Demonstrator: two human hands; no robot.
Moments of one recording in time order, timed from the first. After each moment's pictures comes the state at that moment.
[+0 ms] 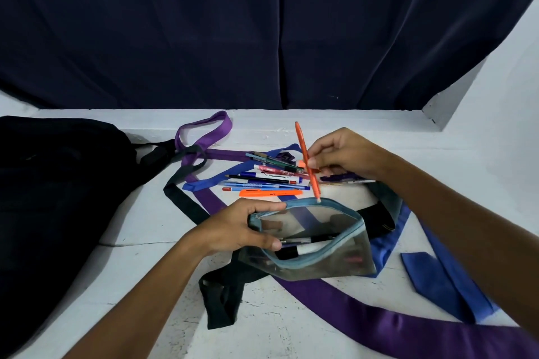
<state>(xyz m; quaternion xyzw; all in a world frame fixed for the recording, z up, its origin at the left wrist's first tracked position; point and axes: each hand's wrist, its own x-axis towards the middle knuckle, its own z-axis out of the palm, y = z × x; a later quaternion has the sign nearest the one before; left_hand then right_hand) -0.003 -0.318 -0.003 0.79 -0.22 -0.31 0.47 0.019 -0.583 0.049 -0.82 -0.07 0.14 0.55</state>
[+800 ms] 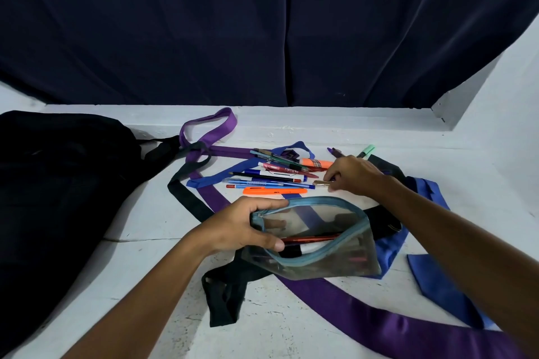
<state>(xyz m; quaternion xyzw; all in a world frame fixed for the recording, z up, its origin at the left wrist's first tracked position) 0.000 -0.316 -0.007 0.80 -0.21 -0.32 0.47 0.054 -0.609 -0.036 -0.99 -0.06 0.08 0.12</state>
